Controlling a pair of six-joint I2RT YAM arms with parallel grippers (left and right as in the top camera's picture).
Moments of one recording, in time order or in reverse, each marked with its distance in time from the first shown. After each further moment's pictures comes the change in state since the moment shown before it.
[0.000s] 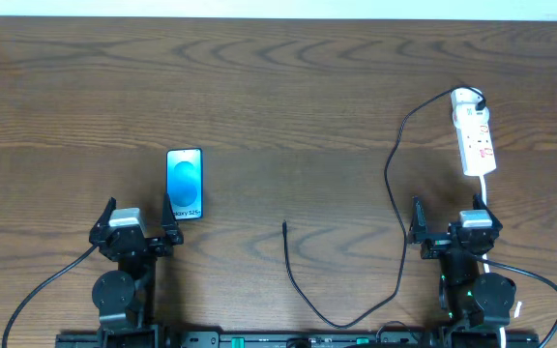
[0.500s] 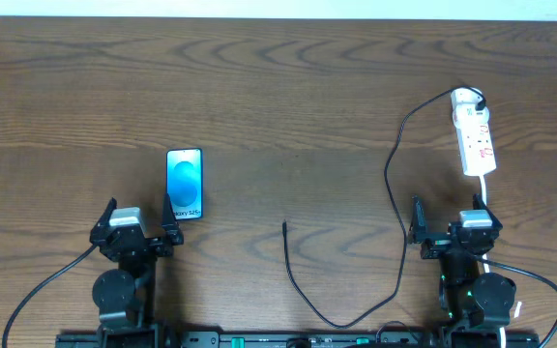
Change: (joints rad) left arm 0.000 0.015 0.005 -0.011 0.001 -0.003; right arm 0.000 0.000 0.000 0.000 0.000 0.000
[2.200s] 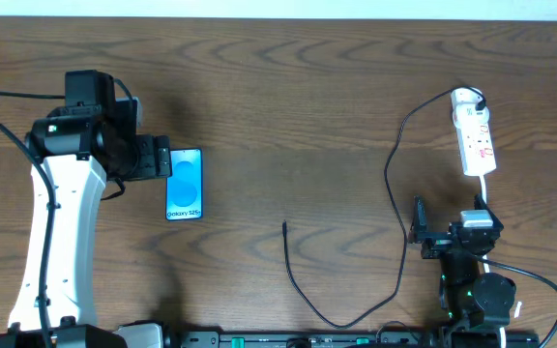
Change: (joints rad) left arm 0.000 1.427 1.323 -1.058 0.042 0.019; right arm 0.000 0.000 0.000 -0.001 0.011 0.000
